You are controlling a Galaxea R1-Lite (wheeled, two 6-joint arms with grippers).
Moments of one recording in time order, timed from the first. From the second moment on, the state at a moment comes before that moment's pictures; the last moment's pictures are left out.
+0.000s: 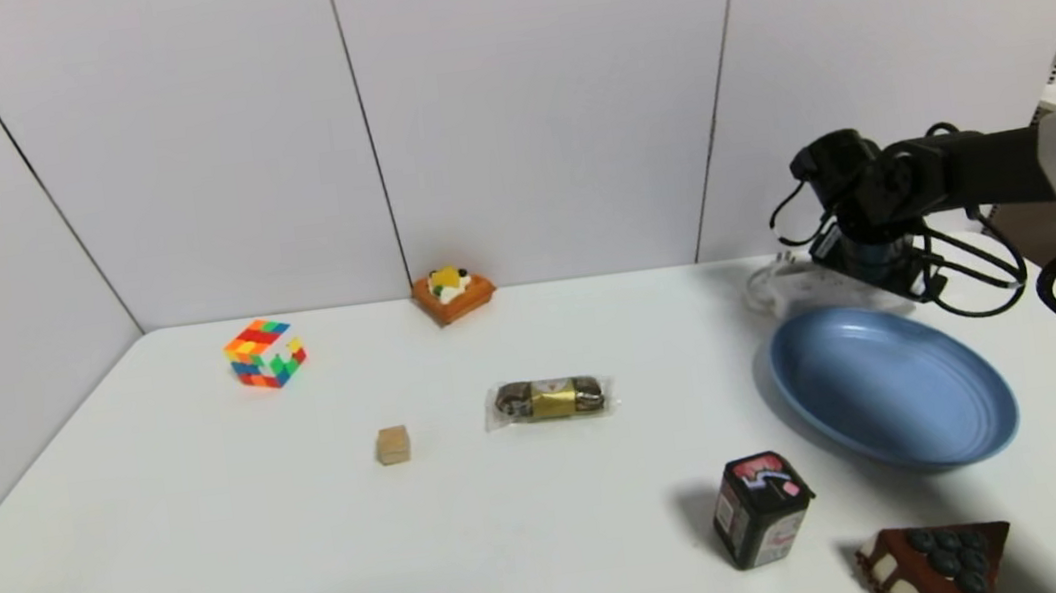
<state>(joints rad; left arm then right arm) 0.01 0.00 0.00 -0.01 -0.01 0.00 0.06 2.35 -1.95 0.55 -0.59 0.82</state>
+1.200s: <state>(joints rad) 0.01 0.00 0.00 -0.01 -0.01 0.00 0.05 2.34 -1.95 0.54 -0.59 0.83</state>
